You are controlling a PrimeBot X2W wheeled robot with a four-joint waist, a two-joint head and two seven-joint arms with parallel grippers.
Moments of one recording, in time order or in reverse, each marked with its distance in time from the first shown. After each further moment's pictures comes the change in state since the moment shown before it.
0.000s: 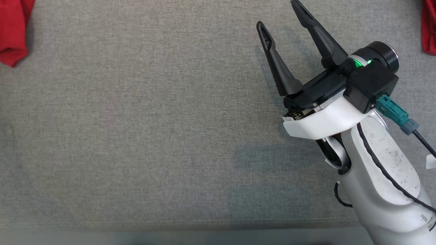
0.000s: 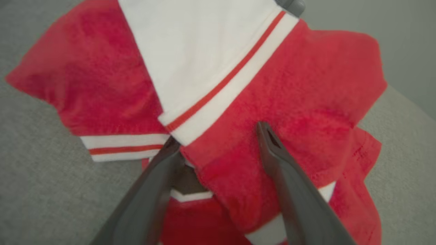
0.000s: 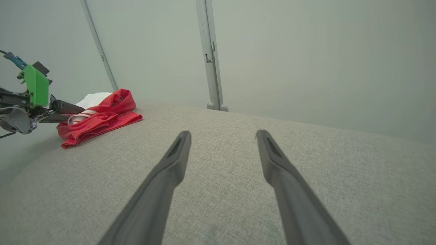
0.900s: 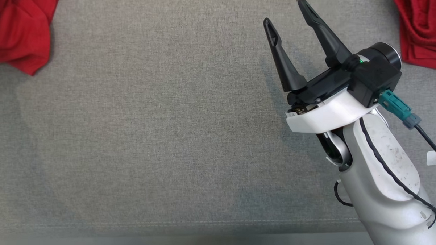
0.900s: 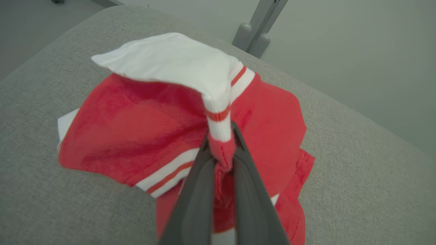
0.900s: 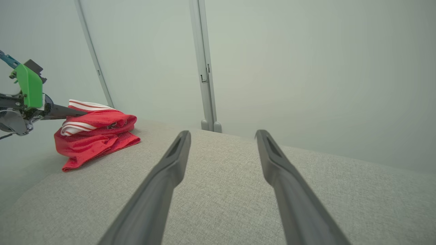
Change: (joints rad) left arm -0.089 -0.014 -0.095 0.118 0.024 -0.036 -0.065; right arm -0.003 0.015 -0.036 0.043 0.007 0.000 -0.005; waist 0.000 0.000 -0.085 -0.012
